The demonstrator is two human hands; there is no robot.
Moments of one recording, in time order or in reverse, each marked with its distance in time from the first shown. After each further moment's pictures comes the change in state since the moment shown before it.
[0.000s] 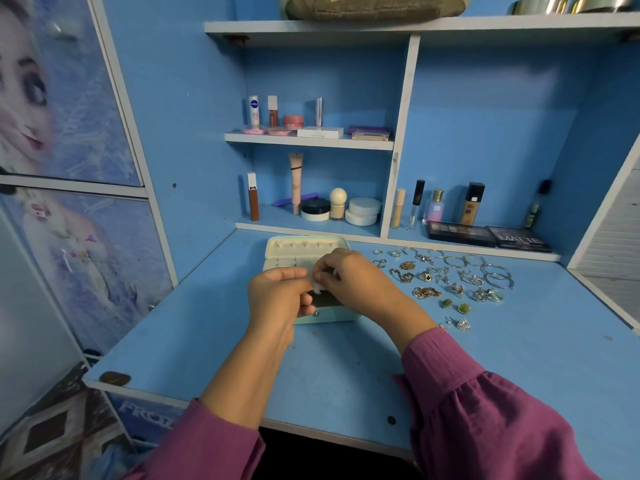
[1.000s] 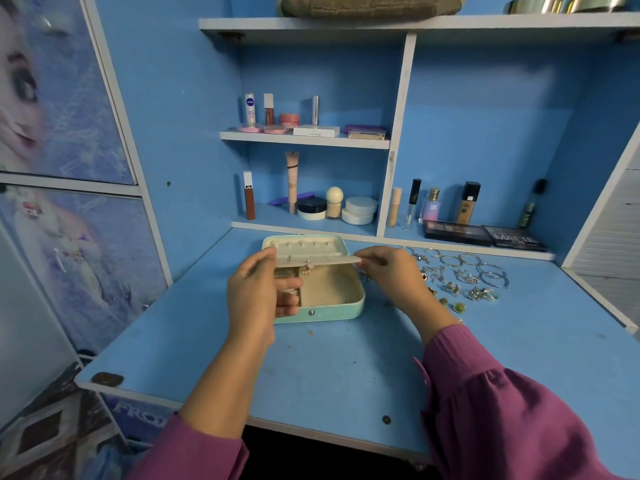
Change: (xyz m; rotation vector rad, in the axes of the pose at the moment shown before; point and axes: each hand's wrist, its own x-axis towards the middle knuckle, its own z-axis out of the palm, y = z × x) left_hand -0.001 0.009 -0.013 -0.147 0.016 0.086; right_hand -0.009 0.055 -0.012 0.416 0.228 0.410
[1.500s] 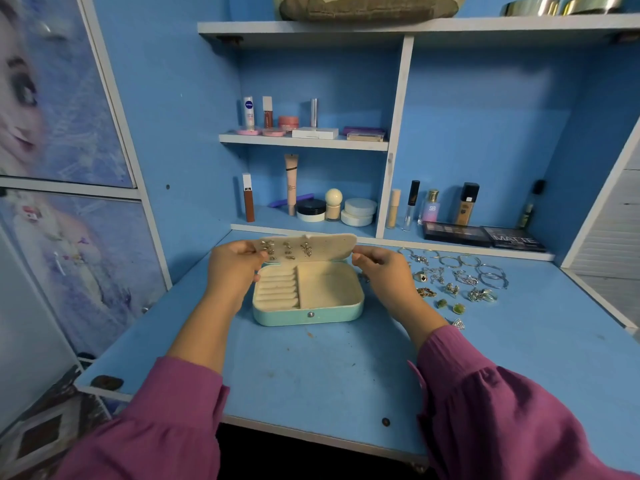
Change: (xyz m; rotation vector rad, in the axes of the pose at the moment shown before) left_hand 0.074 0.003 -0.021 0.354 -0.058 0.119; right_hand -0.001 -0.003 0.014 0.300 0.073 0.088
